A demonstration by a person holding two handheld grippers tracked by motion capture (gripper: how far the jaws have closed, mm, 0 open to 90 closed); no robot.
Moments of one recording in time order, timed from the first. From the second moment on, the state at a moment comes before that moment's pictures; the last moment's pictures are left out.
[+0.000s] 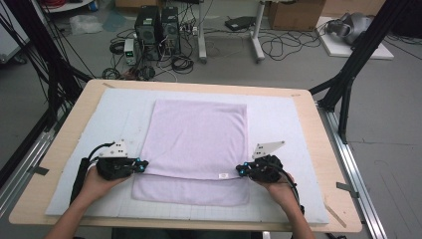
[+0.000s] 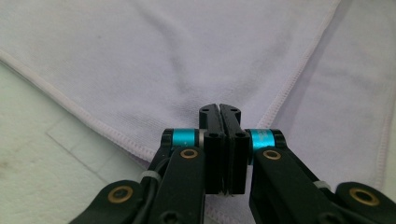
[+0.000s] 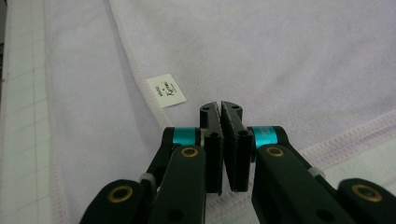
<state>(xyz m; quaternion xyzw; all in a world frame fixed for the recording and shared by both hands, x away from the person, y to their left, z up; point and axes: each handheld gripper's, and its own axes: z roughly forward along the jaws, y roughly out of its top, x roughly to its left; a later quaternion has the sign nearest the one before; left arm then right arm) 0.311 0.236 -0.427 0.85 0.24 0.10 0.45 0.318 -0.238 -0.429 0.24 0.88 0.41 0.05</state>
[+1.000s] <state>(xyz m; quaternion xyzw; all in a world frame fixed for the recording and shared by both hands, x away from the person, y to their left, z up) 0.263 0.233 -0.443 0.88 0.20 0.07 0.42 0.284 -0.234 -0.442 0.20 0.89 0.40 0.00</state>
